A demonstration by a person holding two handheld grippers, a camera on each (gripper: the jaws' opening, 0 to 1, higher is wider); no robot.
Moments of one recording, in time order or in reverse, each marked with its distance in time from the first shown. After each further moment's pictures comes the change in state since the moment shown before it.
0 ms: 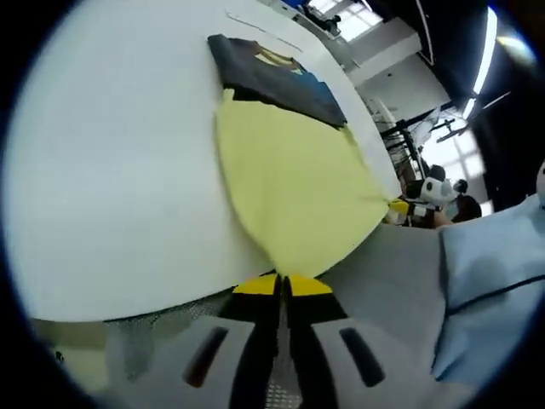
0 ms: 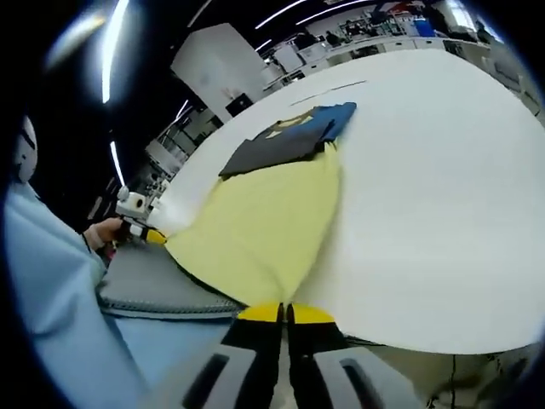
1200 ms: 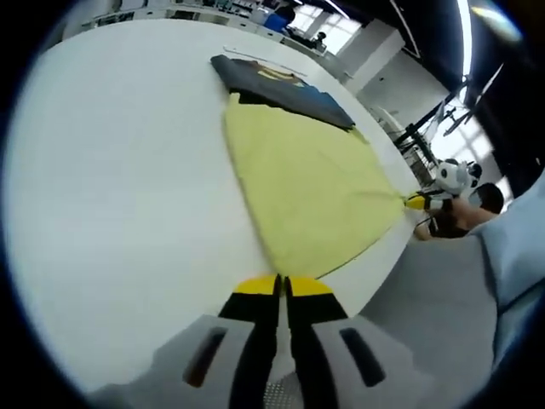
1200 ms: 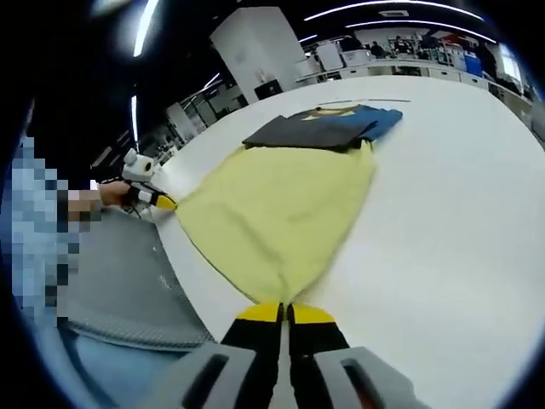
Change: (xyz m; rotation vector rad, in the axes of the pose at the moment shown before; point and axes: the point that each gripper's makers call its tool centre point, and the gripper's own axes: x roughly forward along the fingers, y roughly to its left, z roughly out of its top) left arm 0.025 0.056 0.049 0.136 -0.119 0.080; right arm 0.051 -0.023 0.040 -0.272 0.061 -0.007
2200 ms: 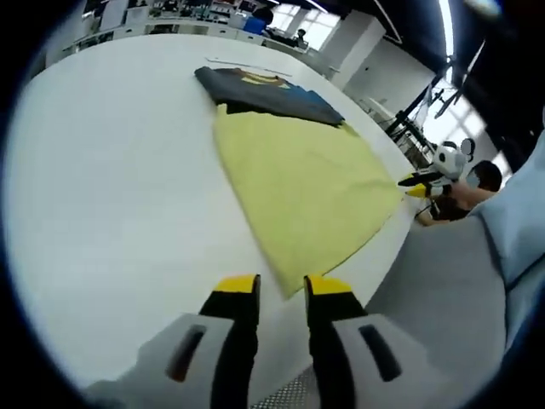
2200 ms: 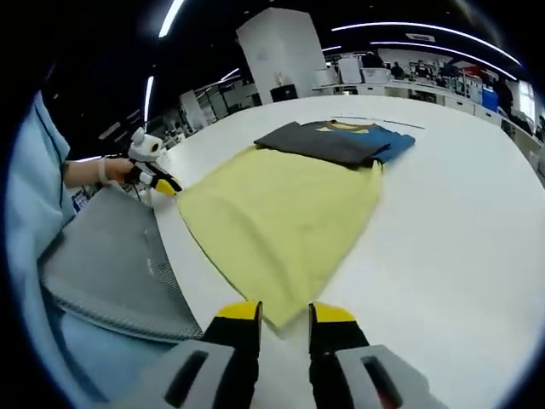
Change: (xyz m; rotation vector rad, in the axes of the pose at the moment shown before) left arm -0.001 0.009 0.006 0.142 -0.007 0.007; right arm 0.004 -0.001 0.004 -0.154 -0.007 -0.033
